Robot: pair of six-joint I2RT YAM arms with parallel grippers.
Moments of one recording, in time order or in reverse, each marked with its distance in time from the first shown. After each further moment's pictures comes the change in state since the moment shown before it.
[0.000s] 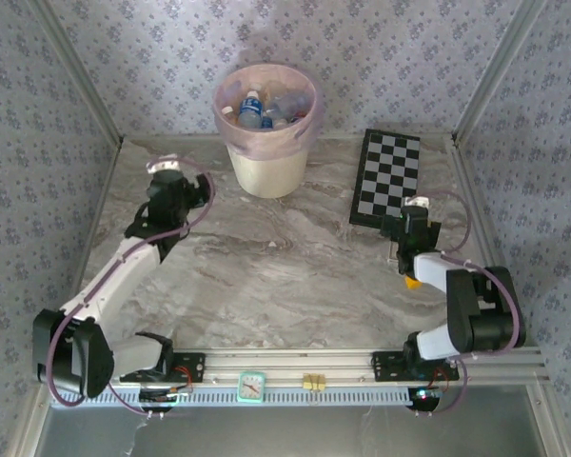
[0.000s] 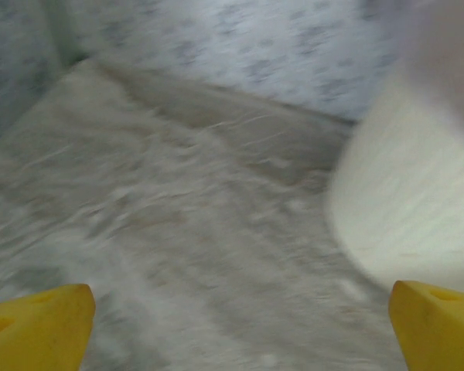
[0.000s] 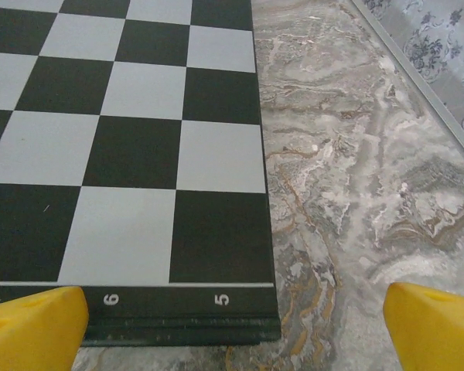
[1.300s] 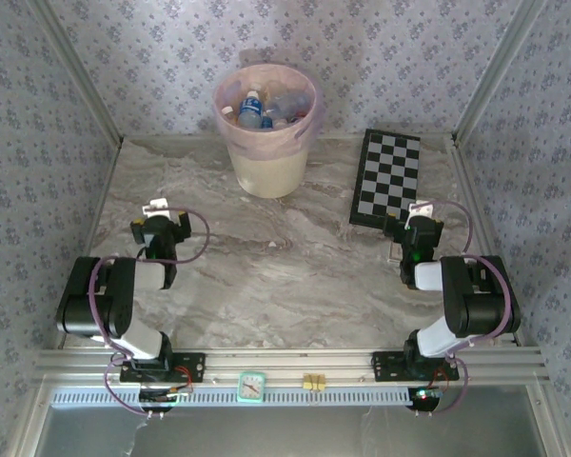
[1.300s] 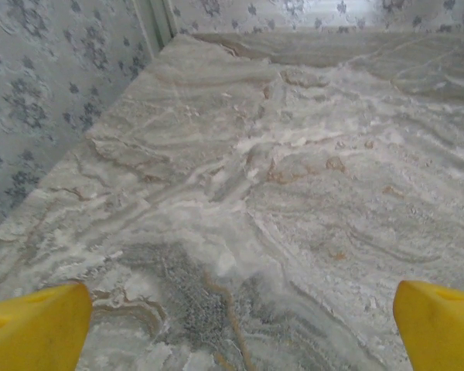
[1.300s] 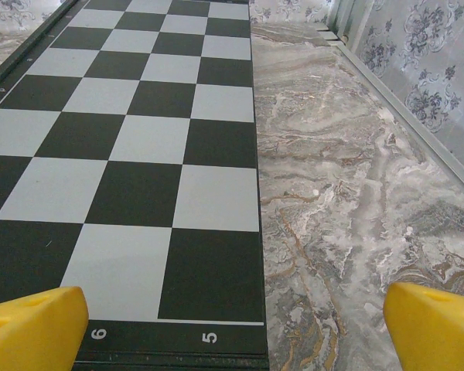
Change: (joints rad) left arm 0.202 0.346 -0.414 0.869 0.040 0.344; right arm -0.062 0.060 -0.143 0.394 -0.096 -0.047
